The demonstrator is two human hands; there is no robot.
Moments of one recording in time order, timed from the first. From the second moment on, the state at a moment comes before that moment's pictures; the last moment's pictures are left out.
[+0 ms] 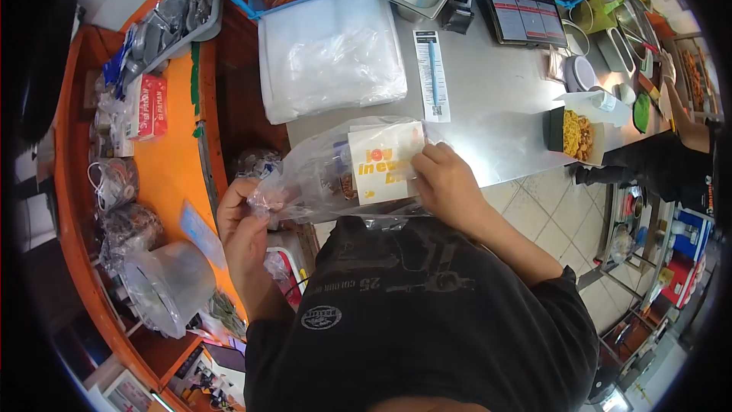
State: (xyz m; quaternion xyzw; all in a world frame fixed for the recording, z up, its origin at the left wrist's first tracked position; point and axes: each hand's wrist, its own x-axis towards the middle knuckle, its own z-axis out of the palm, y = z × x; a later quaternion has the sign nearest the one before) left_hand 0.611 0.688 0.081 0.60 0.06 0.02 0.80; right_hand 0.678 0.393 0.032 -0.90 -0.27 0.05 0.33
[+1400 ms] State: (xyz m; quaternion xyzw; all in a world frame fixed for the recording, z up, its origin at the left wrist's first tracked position) left_hand 0.935 0.714 0.003 0.67 0.02 0.28 0.68; right_hand 1.062 0.612 0.020 -0.94 -0.30 -0.02 0.15
